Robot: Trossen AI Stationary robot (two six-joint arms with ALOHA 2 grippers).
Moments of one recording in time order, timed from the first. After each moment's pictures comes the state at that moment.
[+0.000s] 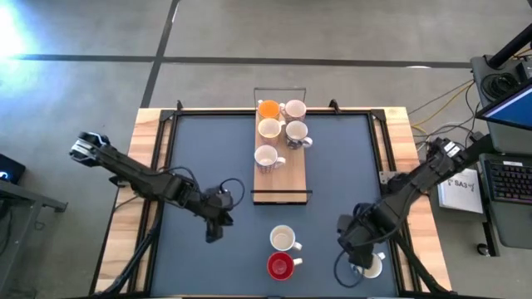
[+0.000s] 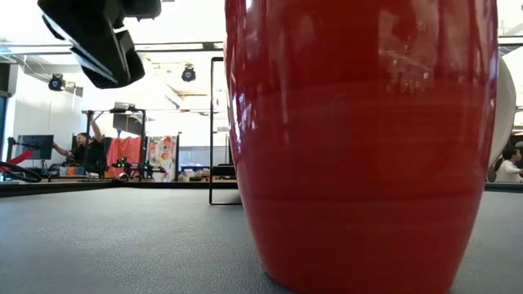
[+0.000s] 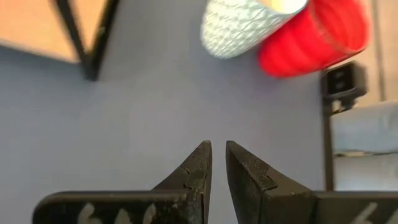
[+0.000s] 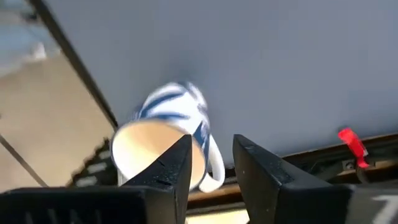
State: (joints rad) left arm -0.40 1.28 0.85 -0.42 -0.02 -0.63; right arm 0.68 1.50 1.31 -1.27 -0.25 1.05
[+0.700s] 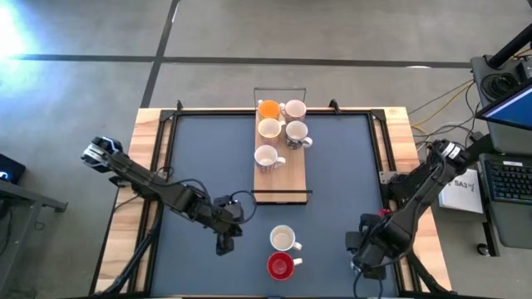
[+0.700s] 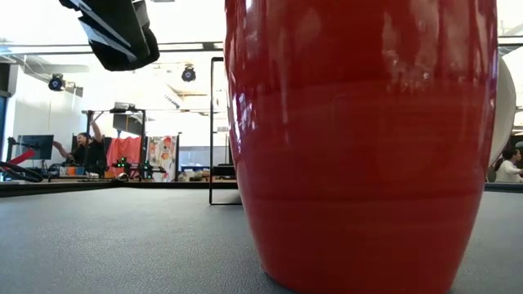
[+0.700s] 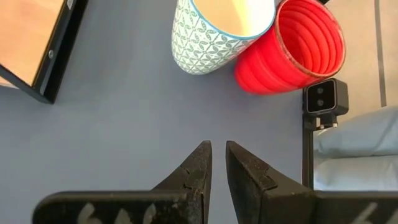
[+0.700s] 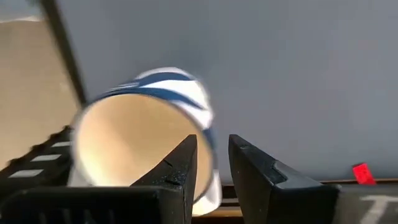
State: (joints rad) left arm -0.47 1.46 1.04 -0.45 -0.06 -0.69; right arm 0.86 1.50 1.17 -1.11 -0.16 0.98
